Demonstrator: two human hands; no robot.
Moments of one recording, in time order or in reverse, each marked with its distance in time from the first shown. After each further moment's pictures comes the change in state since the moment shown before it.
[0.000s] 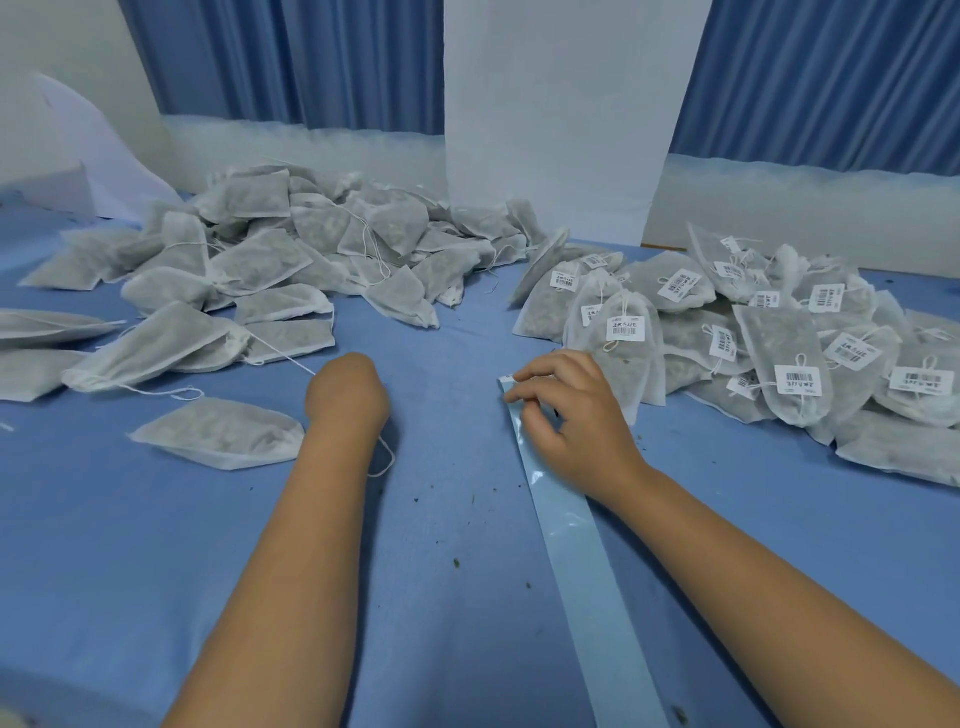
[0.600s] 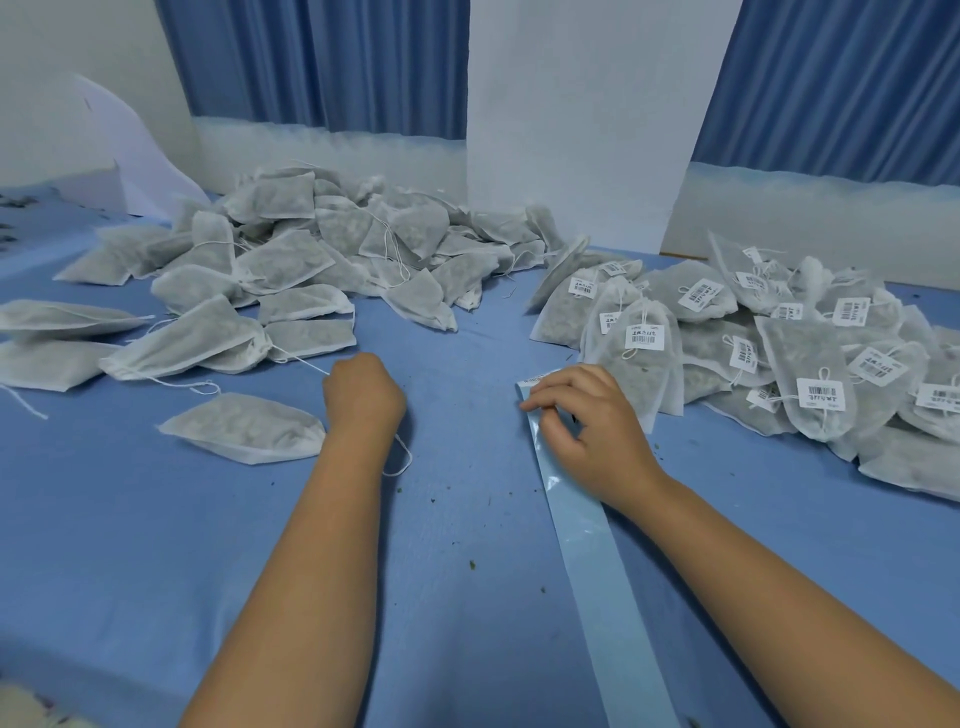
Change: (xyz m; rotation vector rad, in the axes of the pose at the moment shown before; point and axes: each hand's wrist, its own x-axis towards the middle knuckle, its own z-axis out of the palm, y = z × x) left_hand 0.005 -0.006 0.009 -0.068 0.123 0.006; right_hand -0.001 0.001 0.000 0.036 -0.077 0.042
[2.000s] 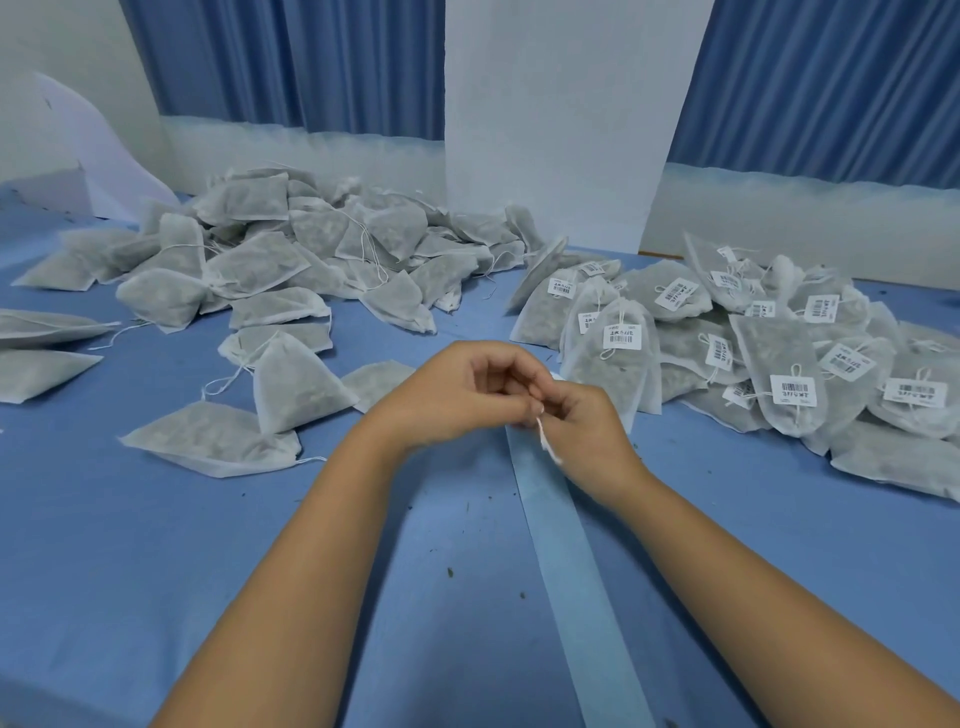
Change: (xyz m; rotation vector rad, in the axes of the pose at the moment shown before) left_hand -0.069 0.059 -0.039 -1.095 -0.662 0.799; right_hand 0.007 -0.008 -0.003 0.633 -0.093 0.412
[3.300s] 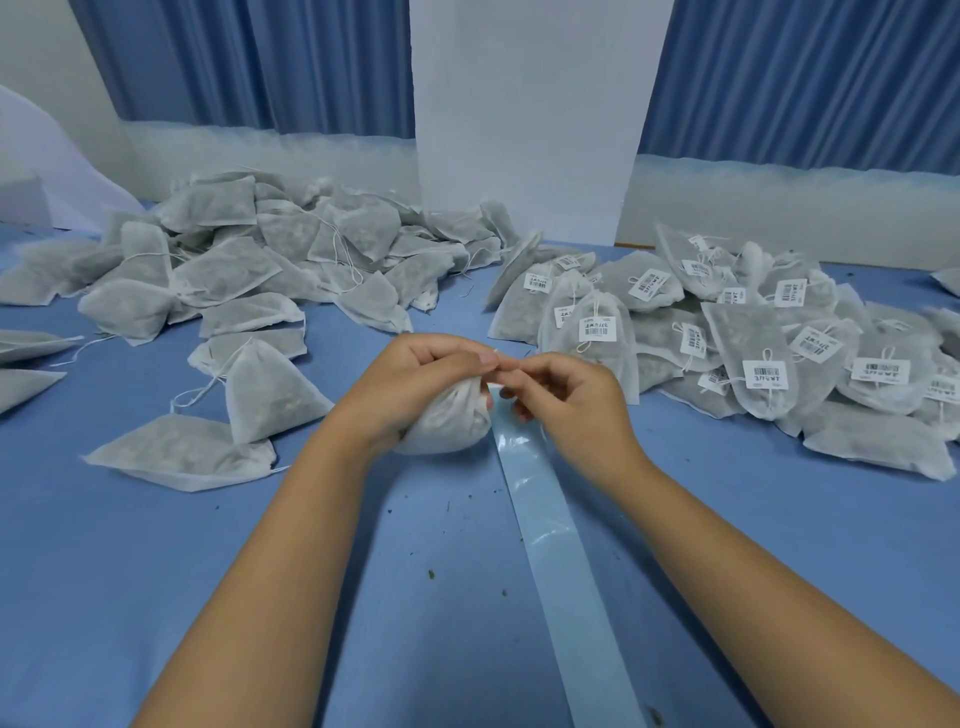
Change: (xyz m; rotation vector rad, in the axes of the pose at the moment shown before) left_hand -0.002 0.000 -0.005 -0.181 0.176 -0.100; right_hand -0.004 -0.015 -0.011 -0.013 0.187 -0.038
